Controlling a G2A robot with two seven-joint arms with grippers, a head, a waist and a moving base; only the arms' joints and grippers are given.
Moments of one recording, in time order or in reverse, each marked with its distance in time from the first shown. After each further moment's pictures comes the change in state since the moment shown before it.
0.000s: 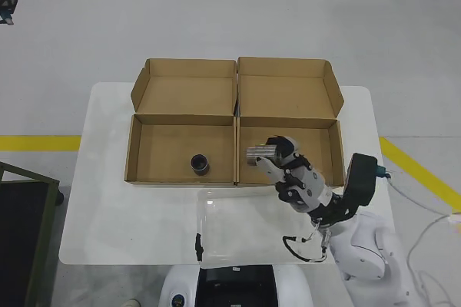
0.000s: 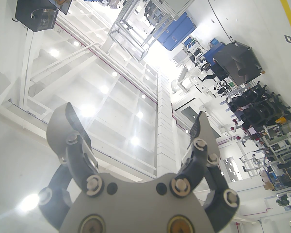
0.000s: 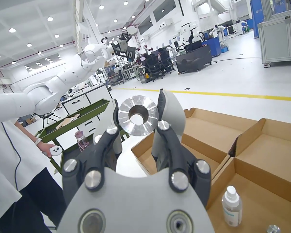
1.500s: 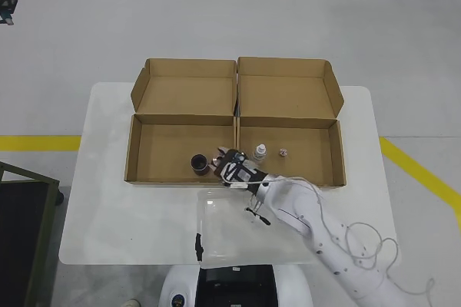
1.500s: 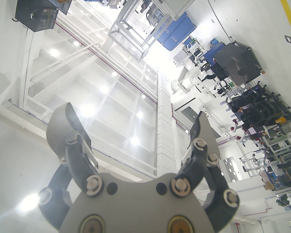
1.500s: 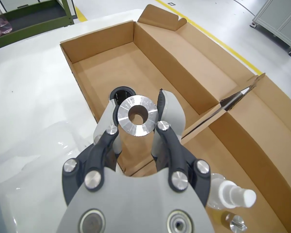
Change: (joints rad) left arm 0.000 0.000 0.000 0.000 0.000 0.000 0.000; right arm 0.415 -0.069 -0.394 0.514 -0.623 0.154 0.252
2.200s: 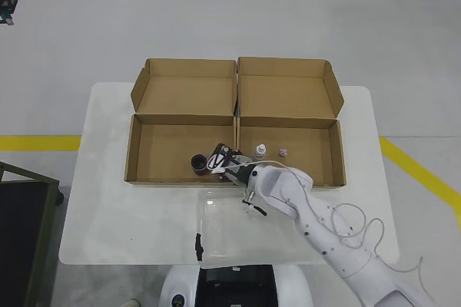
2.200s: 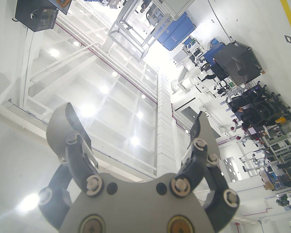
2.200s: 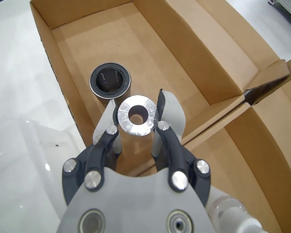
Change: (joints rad) left arm 0.000 0.000 0.000 0.000 0.000 0.000 0.000; right arm 0.133 -0.044 -0.071 0.162 0.012 -0.033 0.126
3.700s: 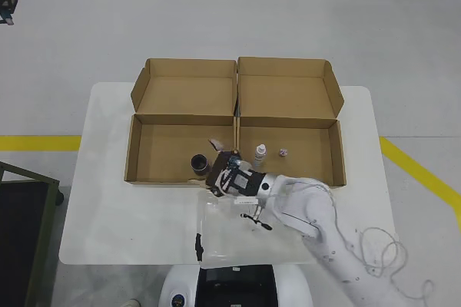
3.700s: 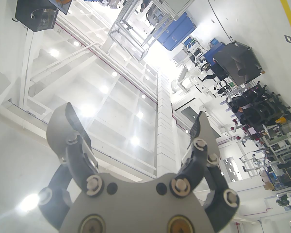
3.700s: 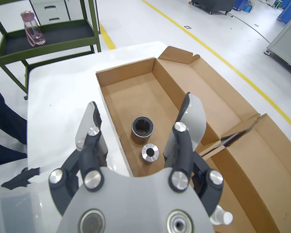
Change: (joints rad) left arm 0.000 0.000 0.000 0.000 0.000 0.000 0.000; right arm -0.195 0.026 0.150 -0.401 0.085 -0.132 -0.039
